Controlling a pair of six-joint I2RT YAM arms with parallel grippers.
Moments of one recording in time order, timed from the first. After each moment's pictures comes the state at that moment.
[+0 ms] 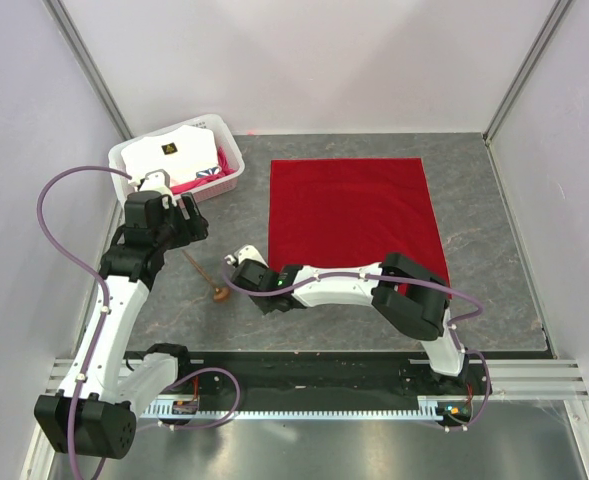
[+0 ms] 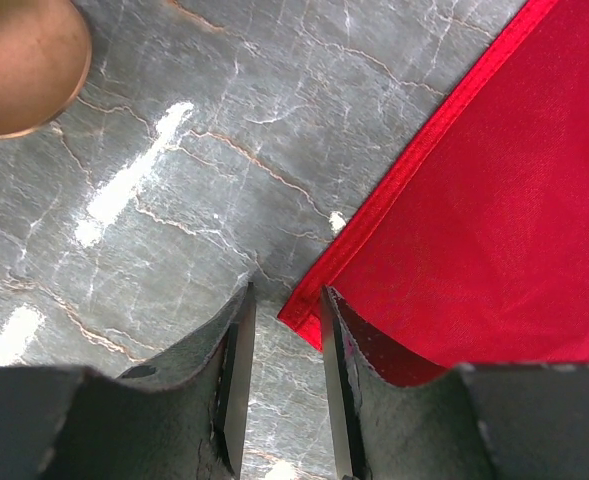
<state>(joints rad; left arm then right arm) -0.09 0.95 0.93 -0.57 -0.03 -0.31 1.20 2.04 1.40 -0.40 0.33 0.41</state>
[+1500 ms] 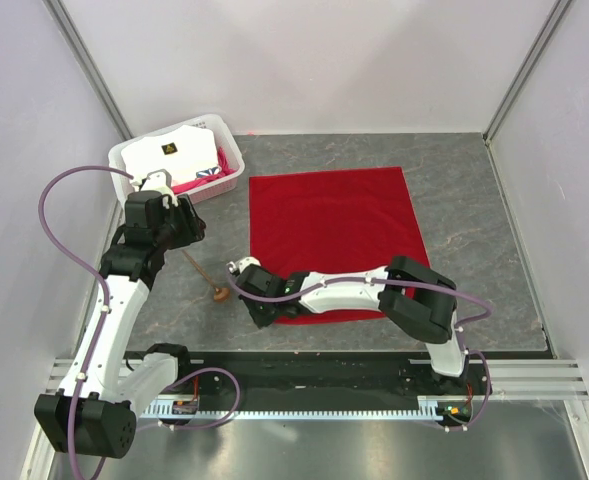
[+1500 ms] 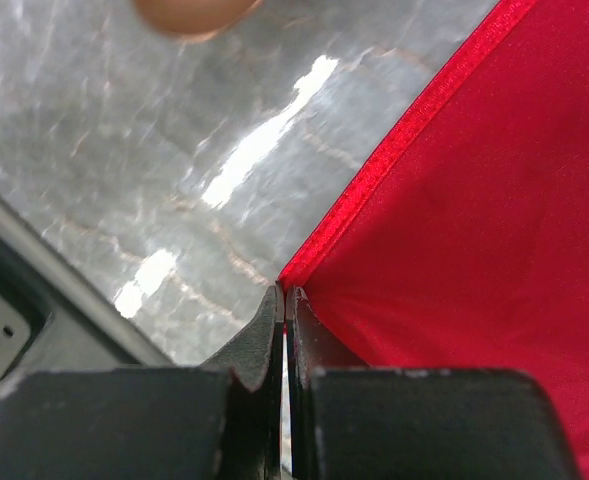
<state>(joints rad) -0.09 0.95 0.93 -0.57 0.00 -0.31 1.21 1.98 1.30 -0.27 0.07 0.54</state>
